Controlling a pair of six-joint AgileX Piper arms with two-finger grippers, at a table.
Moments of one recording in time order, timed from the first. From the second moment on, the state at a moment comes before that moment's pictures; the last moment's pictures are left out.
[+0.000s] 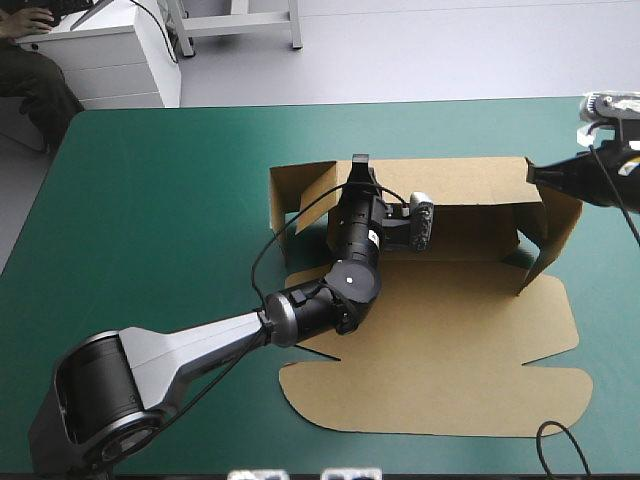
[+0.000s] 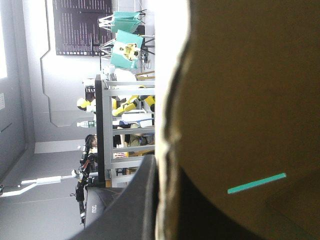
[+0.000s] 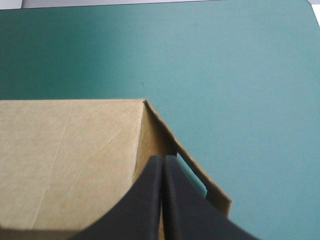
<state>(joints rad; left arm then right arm) -1.05 1.86 -1.45 1.58 0.82 -0.33 -0.11 1.25 -1.42 0.19 0.92 -0.16</state>
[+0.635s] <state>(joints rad) -0.95 1.91 -1.45 1.66 0.68 -0.33 -0.11 1.71 -1.79 0.21 1.00 -0.15</state>
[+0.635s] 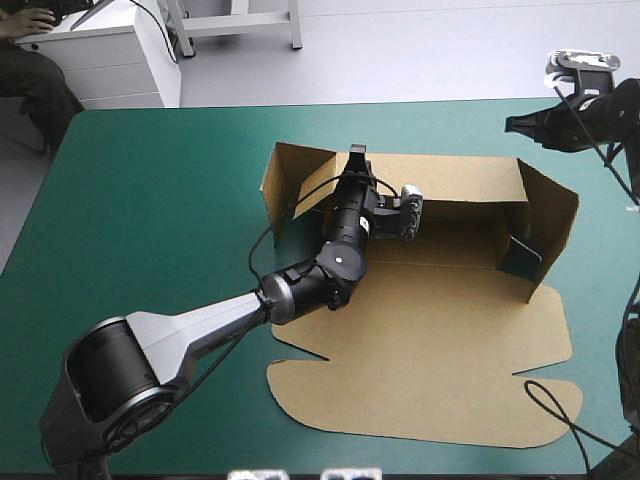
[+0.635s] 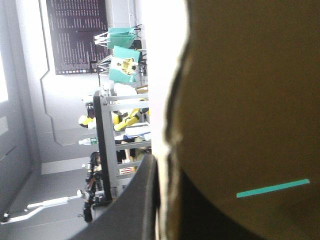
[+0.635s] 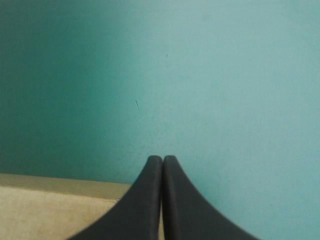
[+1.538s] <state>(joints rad) -0.95 1.94 -1.45 1.73 0.73 -0.48 -0.24 1.69 -1.63 0.39 1.22 -0.33</state>
